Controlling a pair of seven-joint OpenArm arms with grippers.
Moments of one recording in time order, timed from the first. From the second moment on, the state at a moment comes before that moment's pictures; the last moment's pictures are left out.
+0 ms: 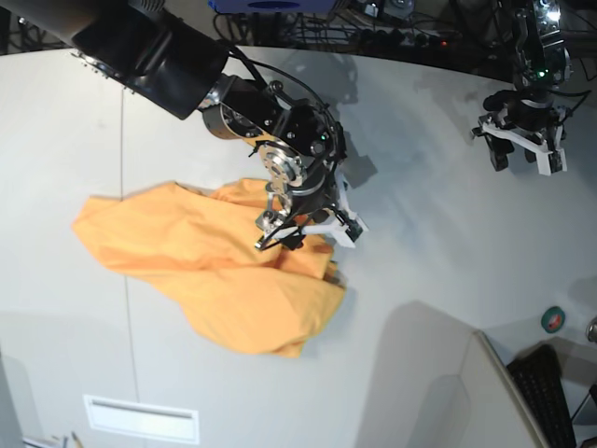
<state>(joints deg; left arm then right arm) 24.2 -14.4 -24.5 85.9 -18.3 -8.6 17.9 14.6 -4.3 -56.6 58.1 -14.9 -18.7 -40.1</state>
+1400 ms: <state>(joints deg) -11.1 -7.4 19.0 58.9 -3.0 -8.7 17.6 6.3 2.9 -56.2 74.3 -15.0 -18.7 -45.6</state>
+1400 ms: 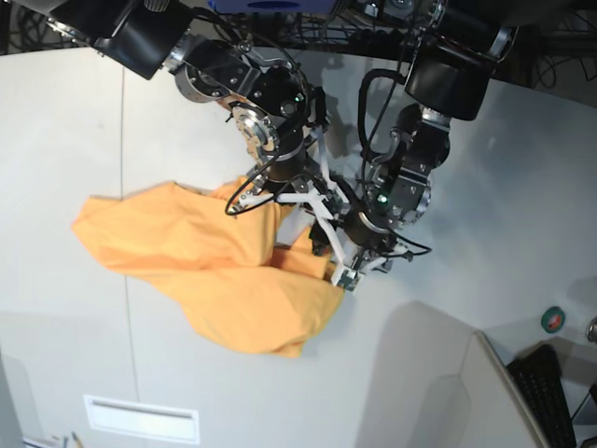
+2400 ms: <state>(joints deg) 5.3 -23.4 4.1 85.4 -2.6 -8.5 26.2 -0.9 9.0 -19.7 93.8 -14.6 -2.5 -45.9</state>
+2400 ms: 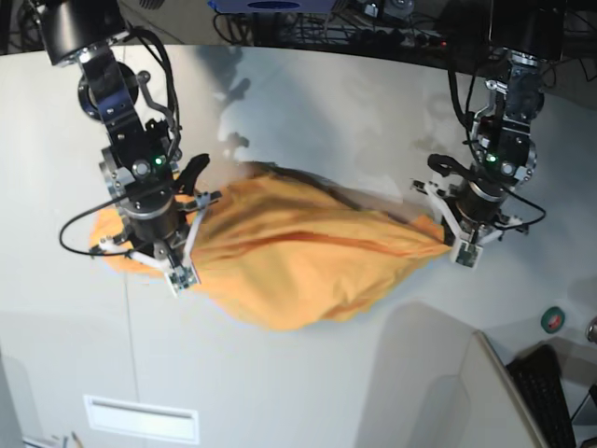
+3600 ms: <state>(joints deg) 16.3 -16.5 9.5 85.0 20.1 -8.7 28.5 -12.4 7.1 -3.3 93.0 29.8 21.2 -49.2</state>
